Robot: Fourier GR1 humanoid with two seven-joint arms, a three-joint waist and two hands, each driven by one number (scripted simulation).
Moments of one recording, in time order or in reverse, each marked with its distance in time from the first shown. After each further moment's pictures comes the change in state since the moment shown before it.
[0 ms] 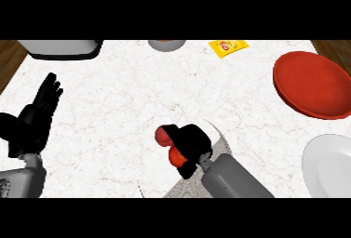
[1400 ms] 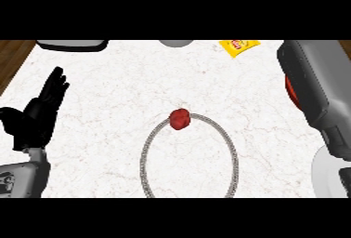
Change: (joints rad) left arm -0.043 -0.003 -0.018 0.006 -0.001 -0.018 0.003; right arm -0.684 -0.331 -0.648 0.479 0.393 -0.503 0.888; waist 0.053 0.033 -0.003
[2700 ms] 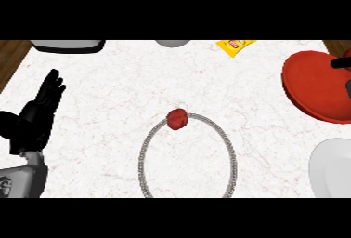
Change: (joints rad) left arm 0.024 -0.007 0.014 -0.023 -0.005 0.002 0.002; right arm 0.160 -0.245 -0.359 0.346 -0.131 -0.410 -0.305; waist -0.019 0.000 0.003
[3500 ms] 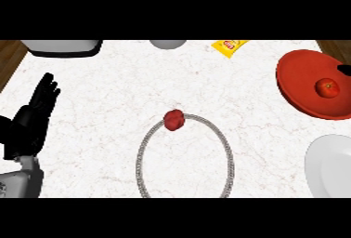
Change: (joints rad) left arm 0.031 0.003 0.019 -0.020 0.003 0.002 0.011; right arm 0.122 0.012 -0.313 -0.095 -0.388 -0.125 -0.452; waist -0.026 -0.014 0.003
